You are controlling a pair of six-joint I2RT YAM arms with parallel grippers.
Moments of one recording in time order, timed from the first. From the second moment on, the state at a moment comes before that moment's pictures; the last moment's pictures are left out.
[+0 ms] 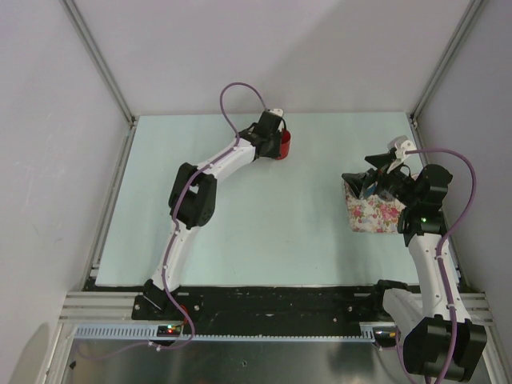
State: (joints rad) left arm -0.57 2.37 2.06 -0.45 -0.12 -0.32; right arm -0.15 0.90 0.70 0.14 -0.85 -0.03
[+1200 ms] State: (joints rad) left arm -0.57 2.37 2.05 -0.43 -0.07 -0.34; right arm -0.16 0.90 0.70 0.14 -0.85 -0.03
